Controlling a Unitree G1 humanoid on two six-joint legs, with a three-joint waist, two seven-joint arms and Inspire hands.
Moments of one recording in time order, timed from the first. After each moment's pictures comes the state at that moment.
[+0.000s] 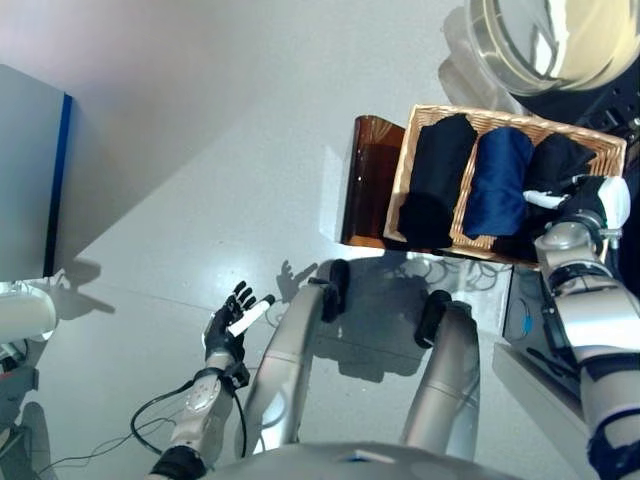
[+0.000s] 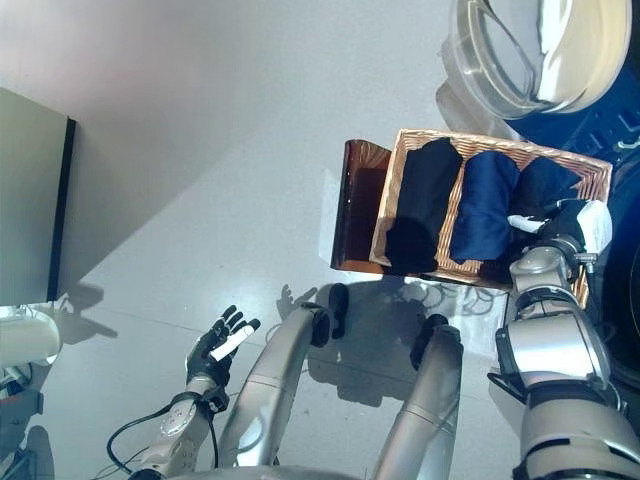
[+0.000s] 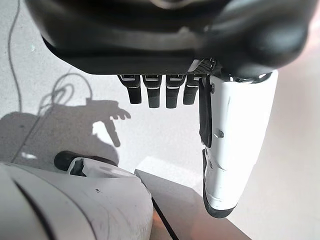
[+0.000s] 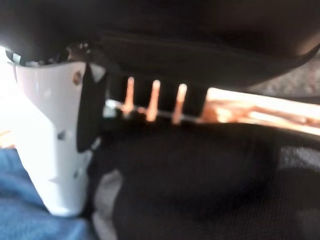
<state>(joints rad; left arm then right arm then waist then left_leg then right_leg) 0.09 0.21 -0.30 0.59 -0.68 -0.30 0.09 -0.94 -0.69 0.23 1.51 0.09 -0.08 -0.48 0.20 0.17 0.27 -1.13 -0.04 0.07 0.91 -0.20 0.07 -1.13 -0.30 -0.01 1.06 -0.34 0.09</state>
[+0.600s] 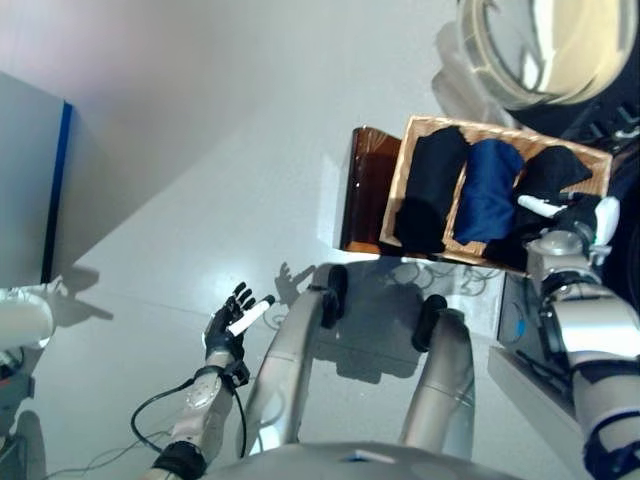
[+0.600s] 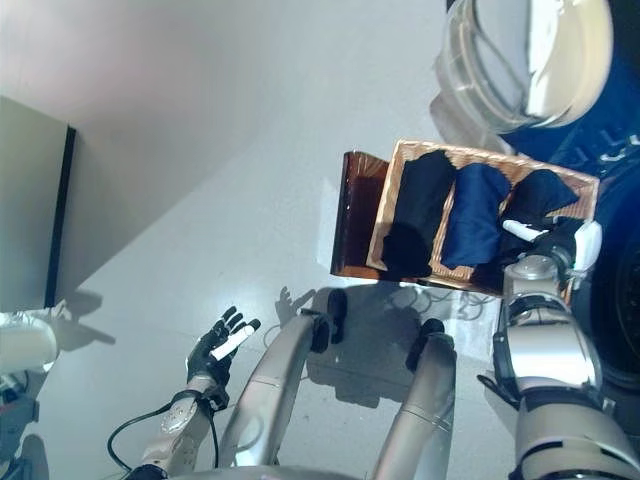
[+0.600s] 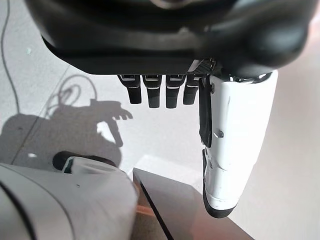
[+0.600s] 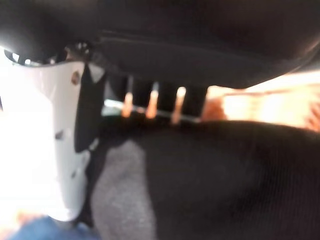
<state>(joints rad) 0.05 0.21 -0.28 0.67 -0.68 -0.29 0.11 -0.81 -0.59 0.02 1.34 0.43 -0.15 -0.47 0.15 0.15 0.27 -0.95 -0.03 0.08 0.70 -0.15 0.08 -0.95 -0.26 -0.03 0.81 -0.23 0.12</state>
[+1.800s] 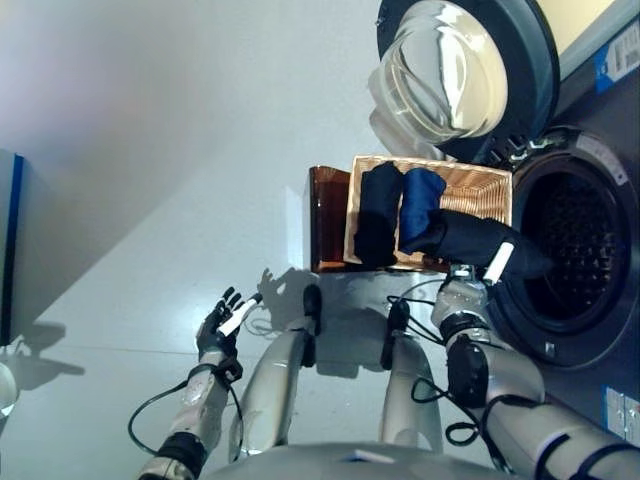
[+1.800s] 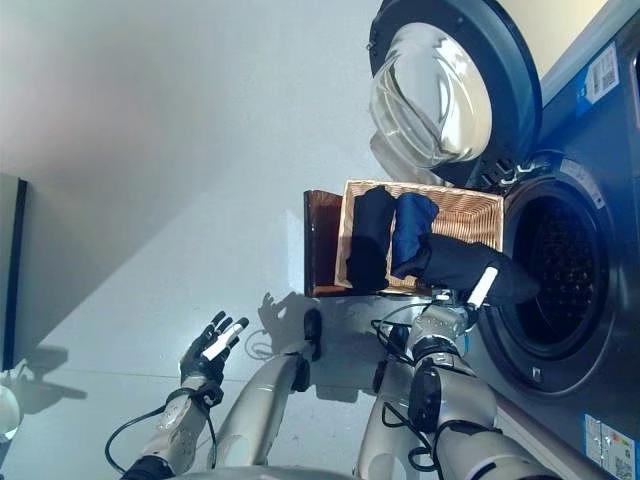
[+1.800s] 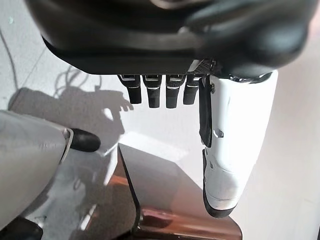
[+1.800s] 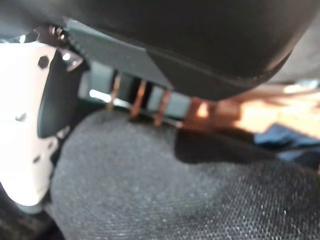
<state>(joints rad) 0.01 0.19 -0.22 0.76 -0.75 -0.29 0.06 -0.70 -0.20 -0.44 1.18 1.54 -0.52 -0.15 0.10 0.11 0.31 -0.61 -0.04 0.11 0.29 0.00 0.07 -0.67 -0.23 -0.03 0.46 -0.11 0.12</state>
